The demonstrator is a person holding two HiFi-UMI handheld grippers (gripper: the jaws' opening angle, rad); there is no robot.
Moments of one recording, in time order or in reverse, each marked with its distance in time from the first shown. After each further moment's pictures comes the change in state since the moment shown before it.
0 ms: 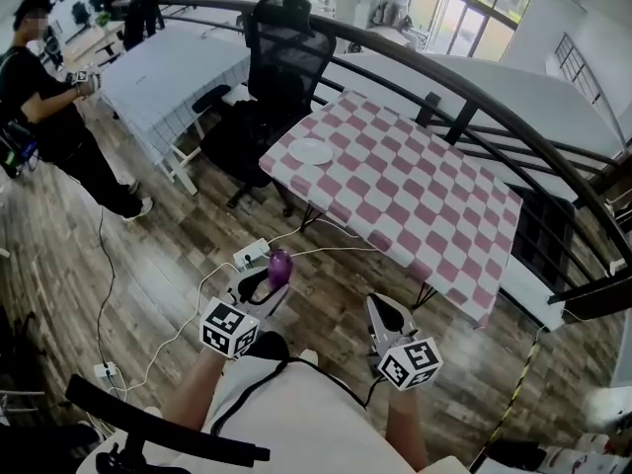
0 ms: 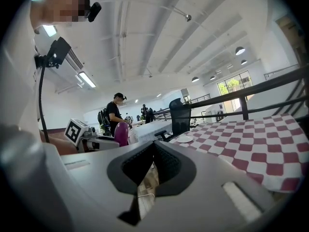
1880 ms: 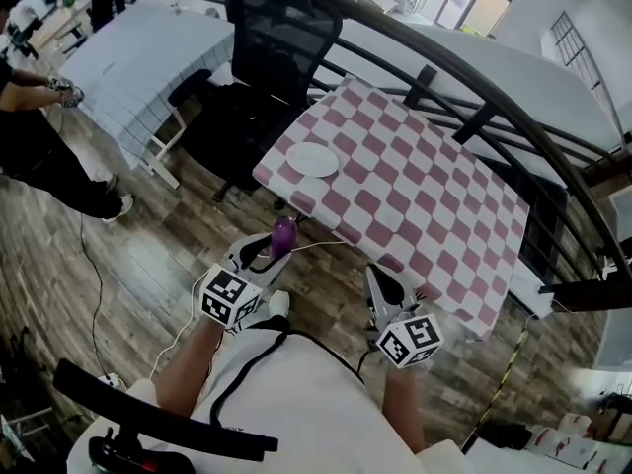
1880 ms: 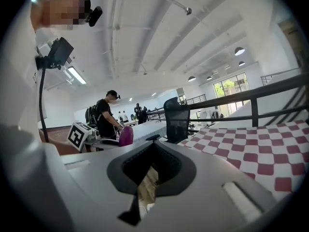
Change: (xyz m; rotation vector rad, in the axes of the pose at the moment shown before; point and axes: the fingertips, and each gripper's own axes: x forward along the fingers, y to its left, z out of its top) left arm 0.114 0.192 0.065 0.011 0.031 -0.107; right arm 0.209 -0.050 0.075 0.000 0.011 -0.072
